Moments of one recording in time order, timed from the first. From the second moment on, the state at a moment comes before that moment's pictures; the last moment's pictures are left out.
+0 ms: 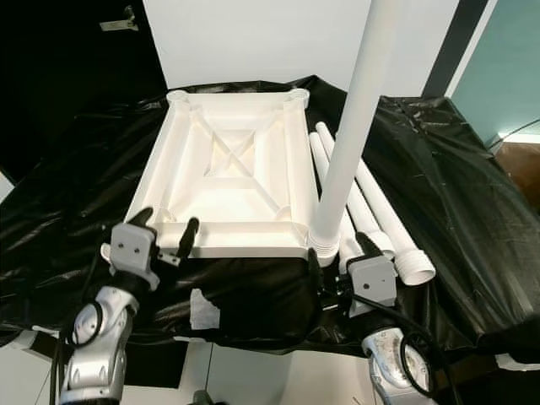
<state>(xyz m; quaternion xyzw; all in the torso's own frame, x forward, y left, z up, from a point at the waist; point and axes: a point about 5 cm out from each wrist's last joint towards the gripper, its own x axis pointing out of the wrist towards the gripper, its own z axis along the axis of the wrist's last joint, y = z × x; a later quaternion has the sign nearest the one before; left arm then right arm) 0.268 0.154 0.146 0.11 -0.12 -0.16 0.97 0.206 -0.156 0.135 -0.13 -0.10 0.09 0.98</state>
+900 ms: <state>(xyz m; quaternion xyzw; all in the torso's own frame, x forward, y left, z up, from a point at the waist) 0.279 0.116 0.121 0.10 -0.04 -0.40 0.91 0.234 -0.160 0.147 -0.16 -0.13 0.11 0.97</state>
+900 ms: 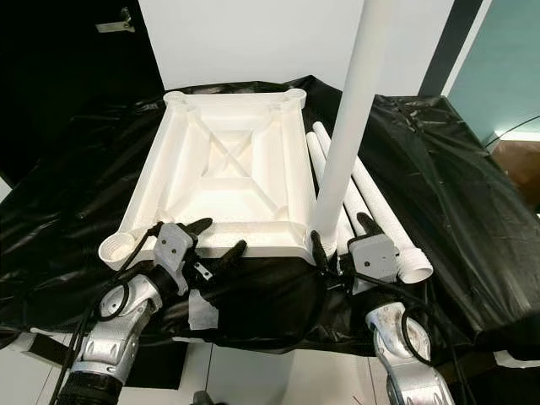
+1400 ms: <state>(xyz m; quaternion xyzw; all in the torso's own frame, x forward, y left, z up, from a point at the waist) 0.285 0.104 0.115 0.13 -0.03 -0.44 0.89 0.246 -0.155 0.150 -0.16 -0.13 0.13 0.97</state>
